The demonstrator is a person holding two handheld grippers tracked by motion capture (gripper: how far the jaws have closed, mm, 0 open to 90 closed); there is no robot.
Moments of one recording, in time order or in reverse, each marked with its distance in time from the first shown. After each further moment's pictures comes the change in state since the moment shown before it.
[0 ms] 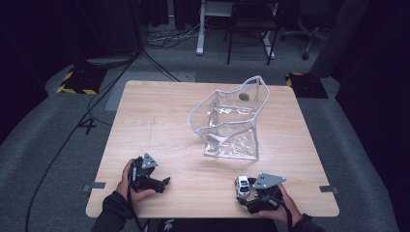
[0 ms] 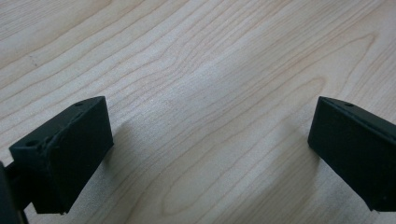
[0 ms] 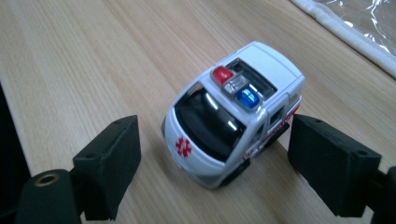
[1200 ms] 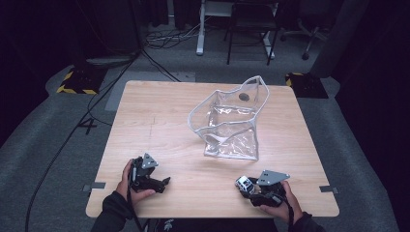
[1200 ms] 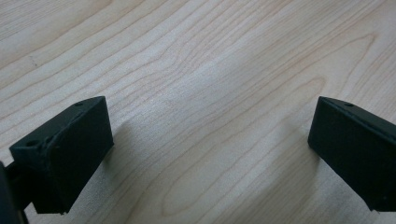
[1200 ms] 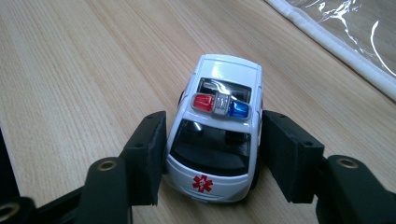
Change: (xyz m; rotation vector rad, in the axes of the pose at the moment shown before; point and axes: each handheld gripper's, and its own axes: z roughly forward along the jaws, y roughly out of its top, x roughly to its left) left arm 0.000 0.000 0.000 0.000 0.000 0.000; right arm -0.013 -0.002 -0.007 -0.015 -0.002 0.001
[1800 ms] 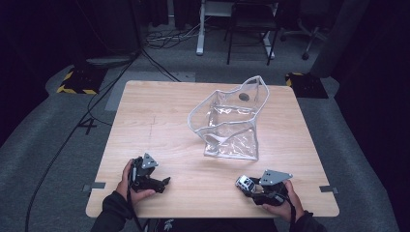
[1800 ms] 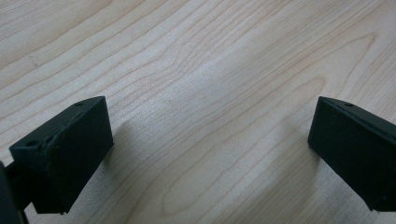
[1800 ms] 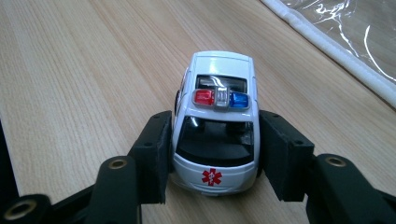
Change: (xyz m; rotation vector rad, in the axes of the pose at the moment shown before) left arm 0.000 0.000 0.000 0.000 0.000 0.000; right arm -0.007 -0.004 -0.003 -0.012 0.010 -0.034
